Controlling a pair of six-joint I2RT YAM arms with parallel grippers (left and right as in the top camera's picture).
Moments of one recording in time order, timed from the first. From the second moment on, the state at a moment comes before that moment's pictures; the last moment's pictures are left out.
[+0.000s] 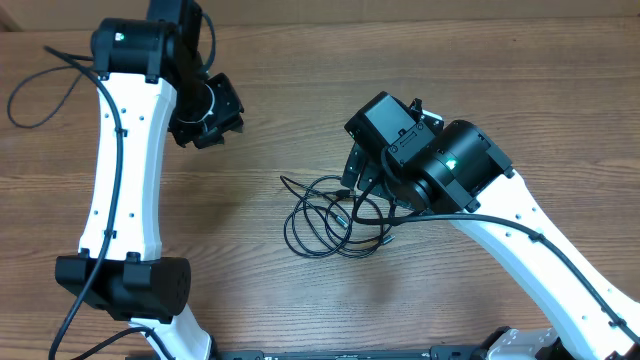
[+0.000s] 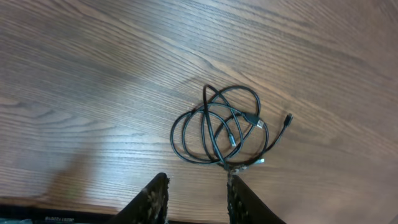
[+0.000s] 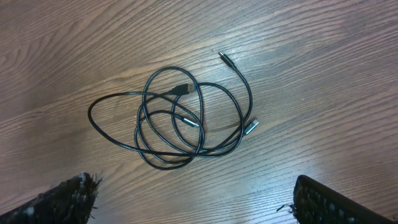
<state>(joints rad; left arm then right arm) -0.11 1.88 2.16 -1.69 0.21 -0.59 0.72 1.56 1.75 -1.45 0.18 1.04</state>
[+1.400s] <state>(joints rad) -0.13 1.88 2.16 -1.69 0.21 -0.59 0.72 1.56 1.75 -1.45 0.18 1.04</state>
